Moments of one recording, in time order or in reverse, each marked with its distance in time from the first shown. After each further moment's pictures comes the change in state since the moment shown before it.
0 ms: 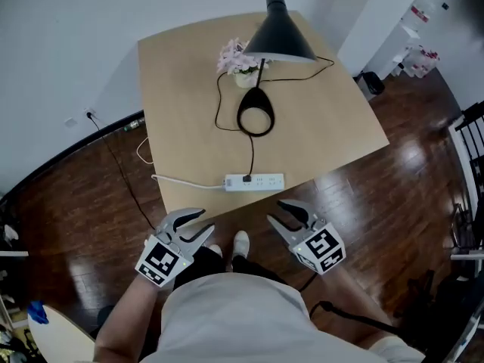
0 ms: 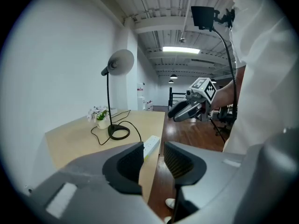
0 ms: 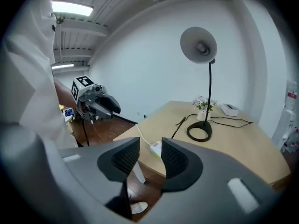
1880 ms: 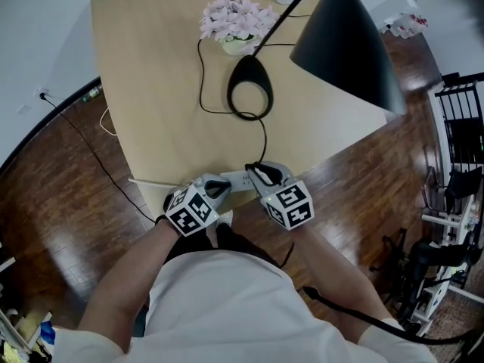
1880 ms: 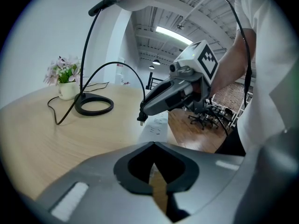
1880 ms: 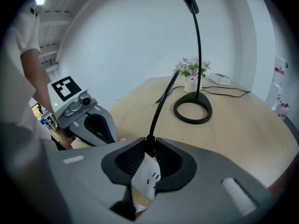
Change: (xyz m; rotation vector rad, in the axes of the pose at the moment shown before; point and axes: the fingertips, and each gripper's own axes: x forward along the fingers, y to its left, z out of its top) left arm 0.166 0.048 -0.095 -0.067 0.208 -0.391; right arm 0.155 -0.090 -0.046 0.236 0.237 -0.165
